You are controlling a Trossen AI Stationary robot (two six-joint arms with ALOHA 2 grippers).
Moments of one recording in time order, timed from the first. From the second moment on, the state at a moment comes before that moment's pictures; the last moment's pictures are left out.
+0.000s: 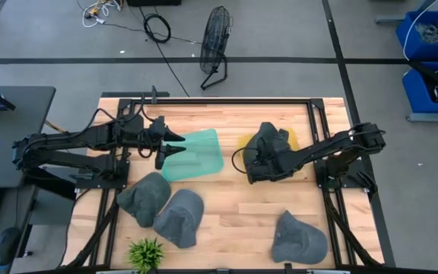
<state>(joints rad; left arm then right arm) 0.15 0.86 0.76 -0.22 0.07 -0.14 0.16 1.62 0.91 -0.72 0.75 1.30</state>
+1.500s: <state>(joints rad) -0.45 0.96 0.83 -1.13 0.04 -1.46 0.16 1.39 1.18 -0.70 0.61 0.56</state>
